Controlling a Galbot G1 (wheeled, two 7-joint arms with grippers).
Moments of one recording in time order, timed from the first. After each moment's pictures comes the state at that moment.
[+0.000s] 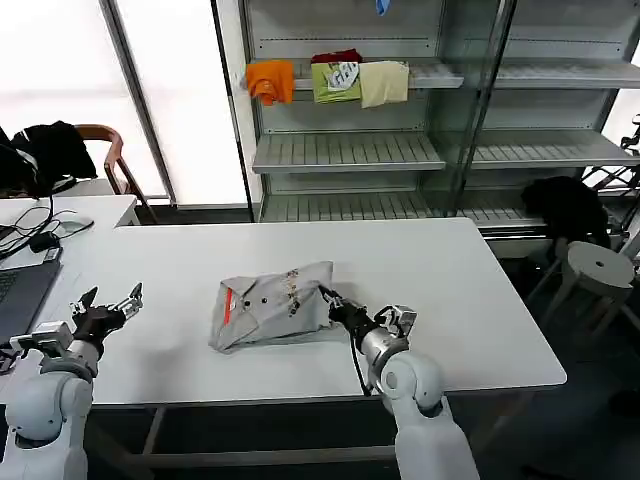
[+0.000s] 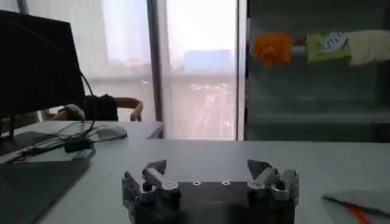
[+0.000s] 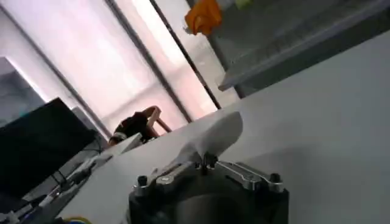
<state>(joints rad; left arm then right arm) 1.10 -1.21 -0.86 -1.79 -0.32 0.48 0.09 -0.96 1.60 0.36 1.76 0.56 -0.58 -0.09</state>
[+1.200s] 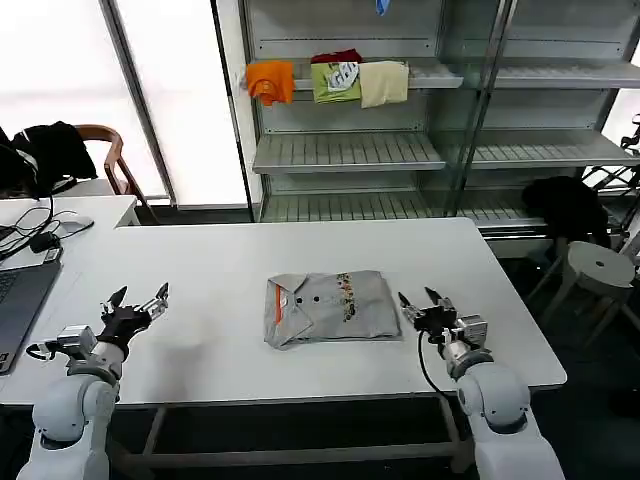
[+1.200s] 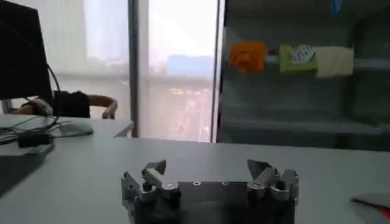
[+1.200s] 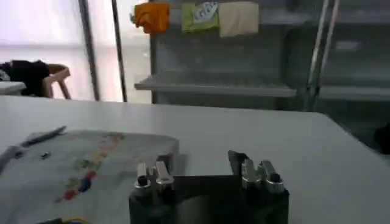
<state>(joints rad) 1.10 -1.25 -0.80 -1.80 -0.36 0.42 0.12 -1.05 1.33 0.50 1.84 0.16 -0.51 -0.12</state>
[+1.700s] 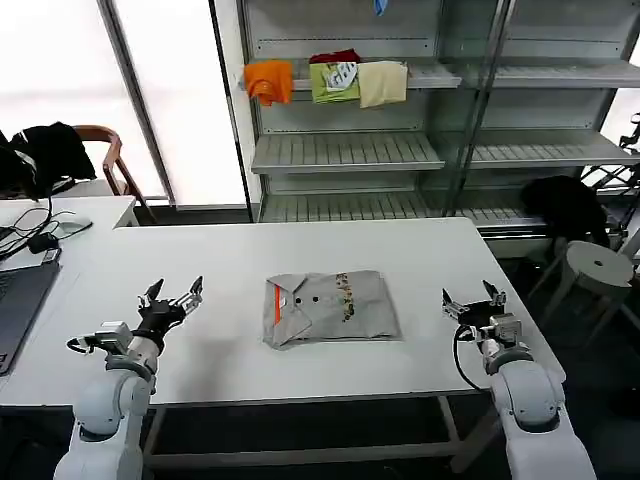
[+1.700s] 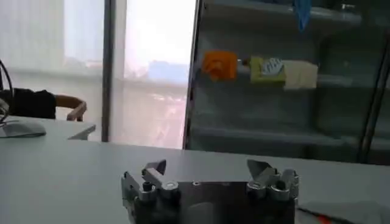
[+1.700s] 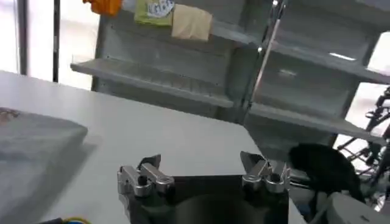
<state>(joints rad) 1.07 -1.33 -0.71 -1.79 -0.35 0.39 0.12 -1.05 1.26 0.58 1.82 0.04 -0.49 -0.08</state>
